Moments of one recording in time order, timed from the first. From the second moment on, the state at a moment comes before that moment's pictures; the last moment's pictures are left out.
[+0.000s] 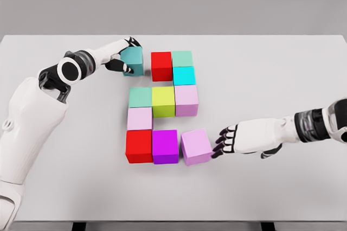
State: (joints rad) left arm -0.66 0.30 -0.45 -1.31 -0.47 0.31 -0.61; right arm -0.75 -0.99 1.07 -1.76 0.33 -0.61 0.61
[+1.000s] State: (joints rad) left arm -0.66 0.28 -0.45 -1.31 -0.46 0.31 -0.61; right arm -0.76 -0.94 1.08 -1.76 0.33 -0.61 0.61
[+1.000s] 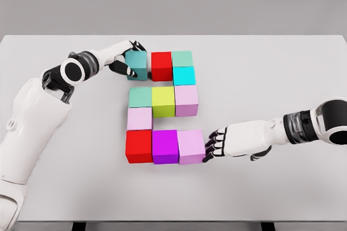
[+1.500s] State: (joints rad) left arm -0.66 0.28 -0.44 -1.31 -0.47 0.30 -0.61; right arm -0.77 -1.09 1.00 -1.76 0.31 -0.61 0.61
